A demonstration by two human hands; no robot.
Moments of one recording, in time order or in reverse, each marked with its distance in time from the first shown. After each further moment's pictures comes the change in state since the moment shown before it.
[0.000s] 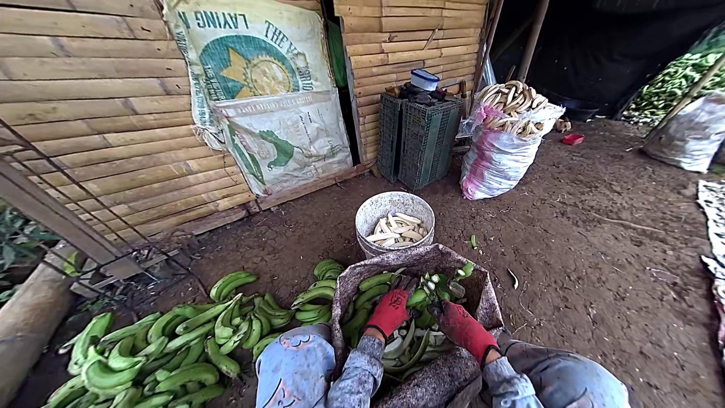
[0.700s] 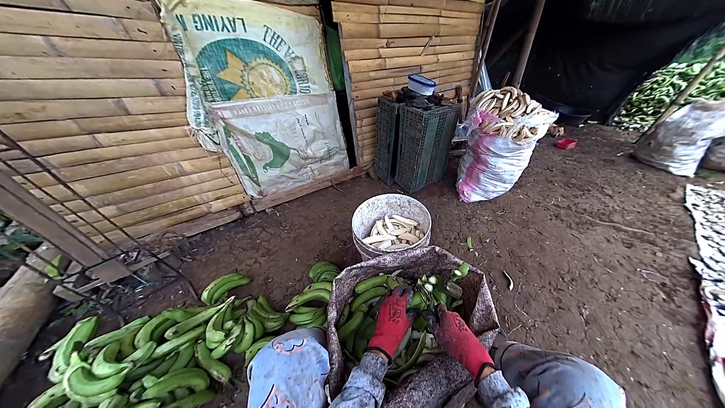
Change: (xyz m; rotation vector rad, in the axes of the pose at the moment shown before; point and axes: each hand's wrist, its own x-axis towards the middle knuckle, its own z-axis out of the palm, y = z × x) left_hand -0.012 0.022 0.008 -0.077 0.177 -0.138; right_hand -0.001 0.007 0.014 0.003 0.082 -0.042
